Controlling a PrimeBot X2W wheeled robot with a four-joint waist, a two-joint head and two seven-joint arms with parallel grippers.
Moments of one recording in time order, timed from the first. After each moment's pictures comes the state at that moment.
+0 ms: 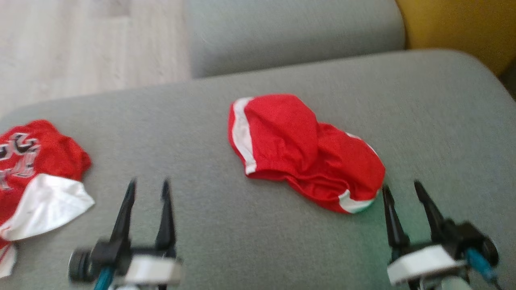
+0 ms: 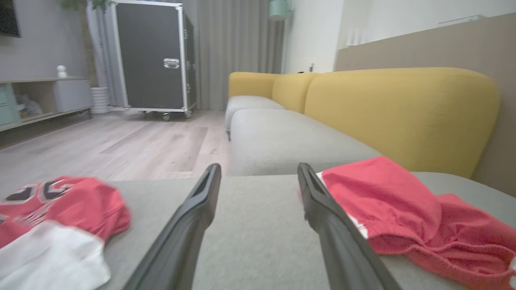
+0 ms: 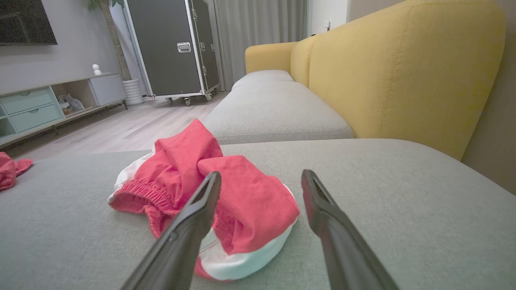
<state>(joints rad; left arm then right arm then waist) -0.04 0.08 -0.21 0.18 -0.20 0.05 -0.25 0.03 -0.05 0.05 0.25 0.07 0.13 -0.26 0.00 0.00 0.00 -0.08</state>
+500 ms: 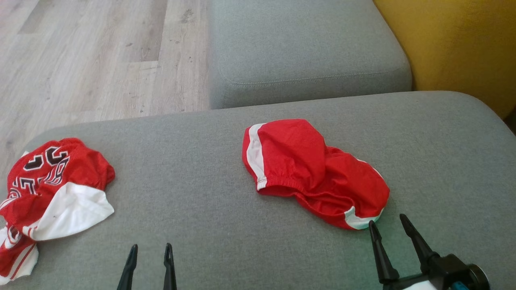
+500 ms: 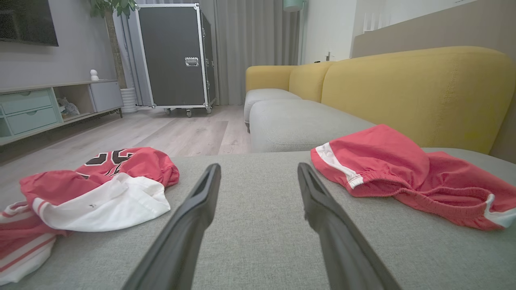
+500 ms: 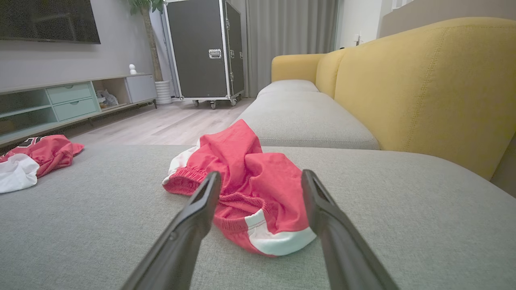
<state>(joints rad) 0.31 0.06 -0.17 0.04 -0.10 0.09 -0.25 0.20 -0.04 0.10 0.17 0.03 0.13 -0.26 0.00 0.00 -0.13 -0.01</state>
